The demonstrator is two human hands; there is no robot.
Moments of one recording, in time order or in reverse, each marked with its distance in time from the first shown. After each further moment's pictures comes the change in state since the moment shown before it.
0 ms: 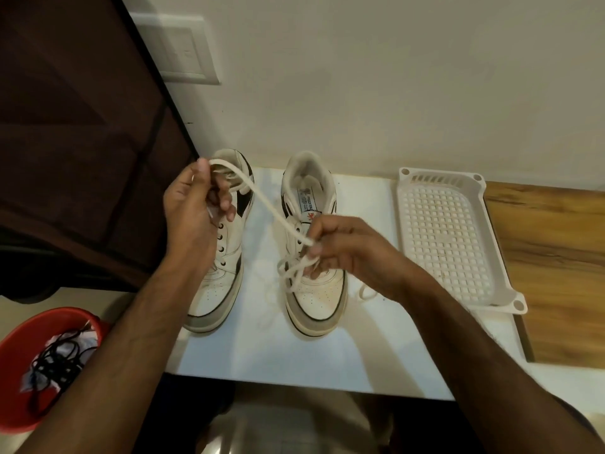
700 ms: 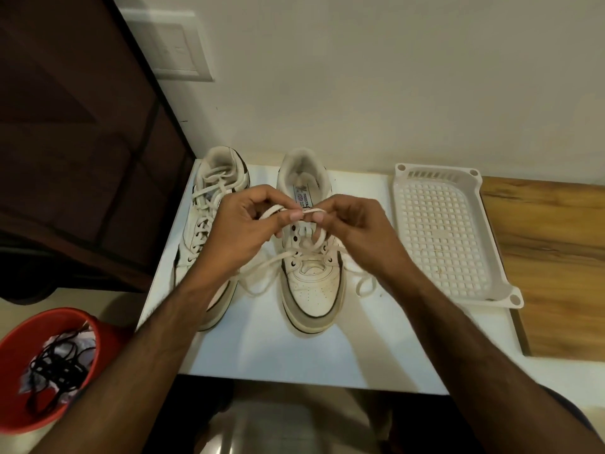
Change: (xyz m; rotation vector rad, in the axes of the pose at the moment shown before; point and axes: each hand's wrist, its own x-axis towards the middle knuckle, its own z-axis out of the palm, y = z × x) left_hand -0.027 -0.011 0.035 0.460 -0.412 0.052; right_hand 0.005 0.005 -0.006 -0.376 0.438 -0.181
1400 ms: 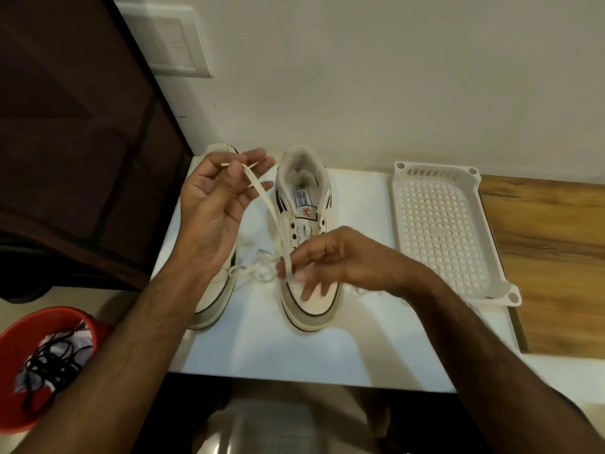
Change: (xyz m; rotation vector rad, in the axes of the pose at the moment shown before) left_hand 0.006 0.005 -0.020 -0.572 0.154 0.027; right_hand -0.012 -0.004 -0.005 -0.001 -0.591 0.159
